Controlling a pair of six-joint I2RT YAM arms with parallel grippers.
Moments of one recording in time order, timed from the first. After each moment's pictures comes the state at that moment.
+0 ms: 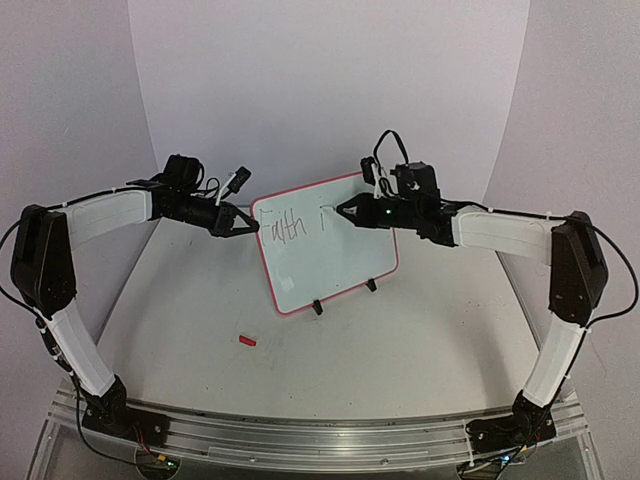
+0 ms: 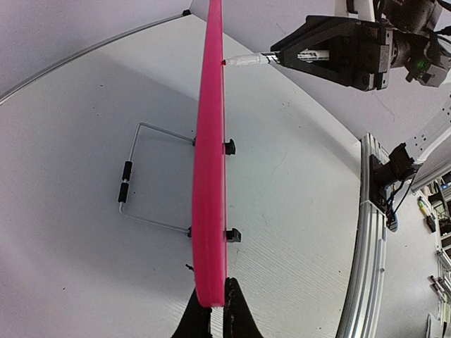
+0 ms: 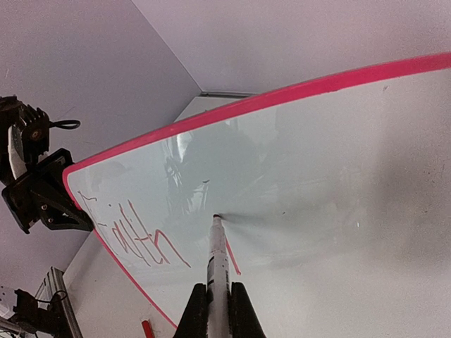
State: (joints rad) left arm -0.35 1.71 1.37 -0.40 0.86 0.16; right arm 0.60 1.83 1.40 0.08 -0.31 0.42
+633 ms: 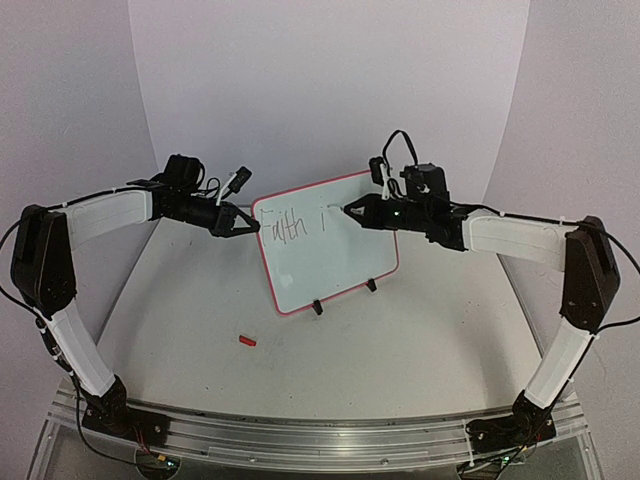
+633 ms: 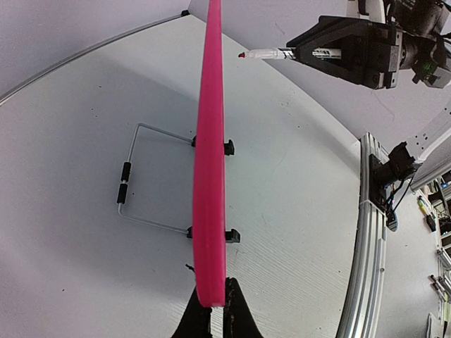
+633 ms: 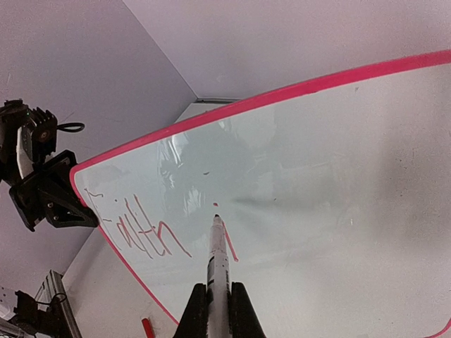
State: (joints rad) left arm -0.35 1.71 1.37 -0.40 0.86 0.16; right arm 0.60 1.75 1.32 0.10 -0.29 0.43
